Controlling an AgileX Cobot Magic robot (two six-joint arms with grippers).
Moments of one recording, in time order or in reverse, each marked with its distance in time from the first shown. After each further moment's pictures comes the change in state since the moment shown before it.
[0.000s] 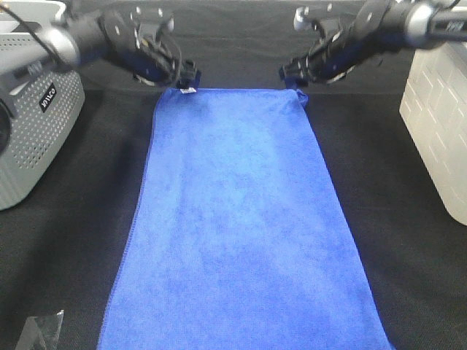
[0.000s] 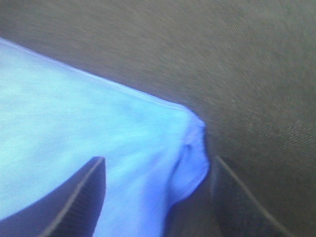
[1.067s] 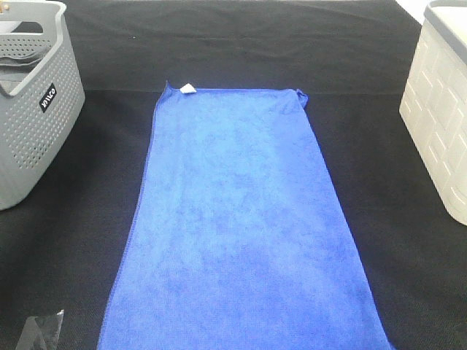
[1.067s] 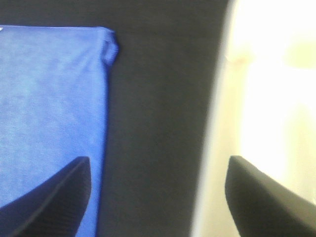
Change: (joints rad) left arm 0.228 -0.516 0.023 0.254 0.642 -0.309; right arm -0.240 -0.594 0.030 -0.226 0.777 0.400
